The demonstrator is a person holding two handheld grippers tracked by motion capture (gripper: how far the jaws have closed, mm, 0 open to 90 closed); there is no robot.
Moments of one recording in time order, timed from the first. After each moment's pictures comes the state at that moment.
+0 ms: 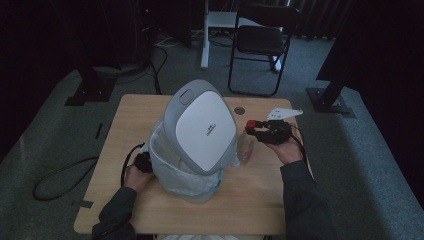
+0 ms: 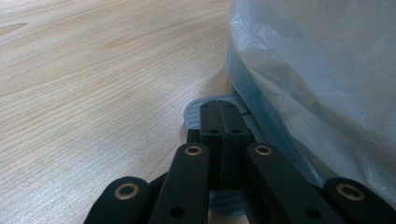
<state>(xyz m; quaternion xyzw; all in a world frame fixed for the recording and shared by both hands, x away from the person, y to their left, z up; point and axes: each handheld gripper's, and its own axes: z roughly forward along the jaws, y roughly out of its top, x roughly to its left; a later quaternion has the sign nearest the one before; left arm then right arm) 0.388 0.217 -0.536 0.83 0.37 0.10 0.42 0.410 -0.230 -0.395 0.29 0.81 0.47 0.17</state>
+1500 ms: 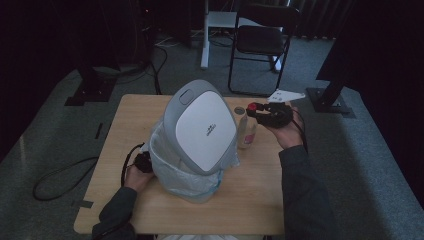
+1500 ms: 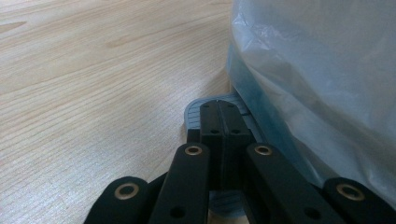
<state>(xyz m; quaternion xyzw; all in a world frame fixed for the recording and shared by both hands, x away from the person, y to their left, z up) 0.388 0.217 -0.537 0.82 0.37 0.10 0.42 0.432 -0.224 -0.351 0.29 0.80 0.48 0.22</state>
